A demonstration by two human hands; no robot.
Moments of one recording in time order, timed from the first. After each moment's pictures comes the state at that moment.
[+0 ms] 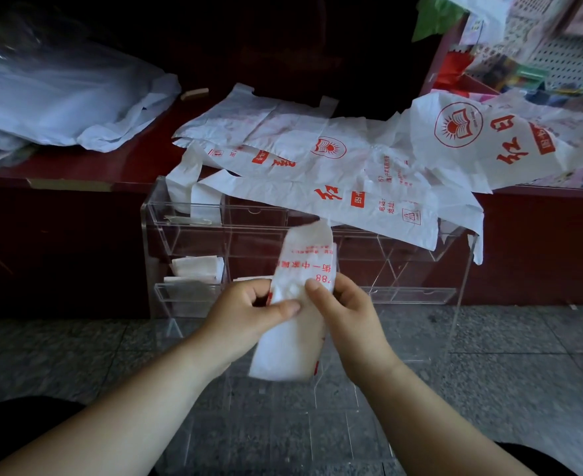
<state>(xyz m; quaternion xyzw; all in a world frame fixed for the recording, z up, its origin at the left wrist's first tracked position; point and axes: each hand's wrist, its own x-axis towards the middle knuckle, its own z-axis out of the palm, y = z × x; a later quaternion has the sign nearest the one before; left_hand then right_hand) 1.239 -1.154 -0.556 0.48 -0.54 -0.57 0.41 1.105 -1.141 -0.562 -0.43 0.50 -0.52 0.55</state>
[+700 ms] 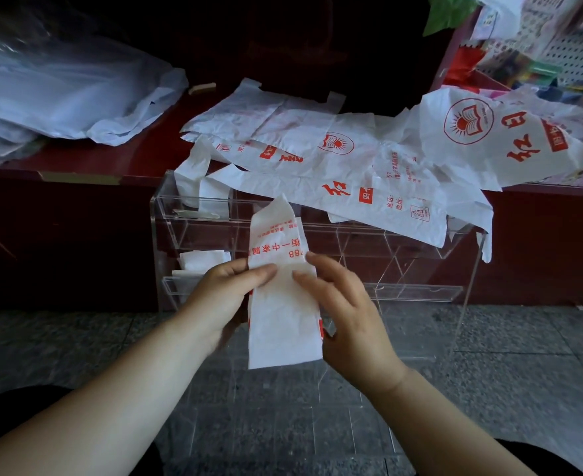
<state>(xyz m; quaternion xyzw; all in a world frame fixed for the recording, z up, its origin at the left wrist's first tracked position) 1.253 -1.167 -0.548 0.50 -0.36 -0.65 0.44 1.097 -1.145 -0.587 -0.81 0.43 -0.40 0.00</state>
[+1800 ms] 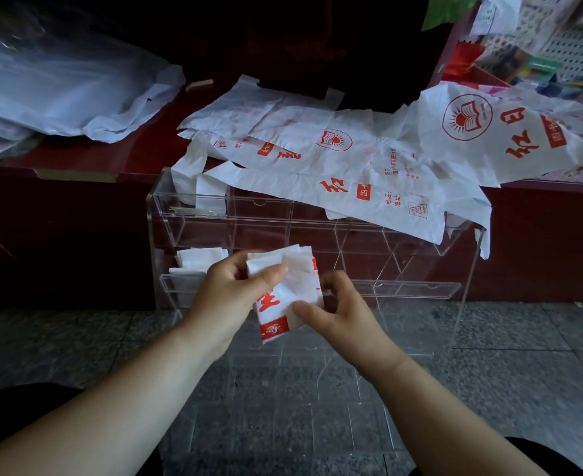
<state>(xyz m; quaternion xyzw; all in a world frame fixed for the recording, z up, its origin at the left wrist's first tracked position) 1.244 -1.160 -0.553 0.49 -0.45 -0.55 0.51 1.101 -1.140 -0.566 -0.55 0.54 -0.38 0.52</state>
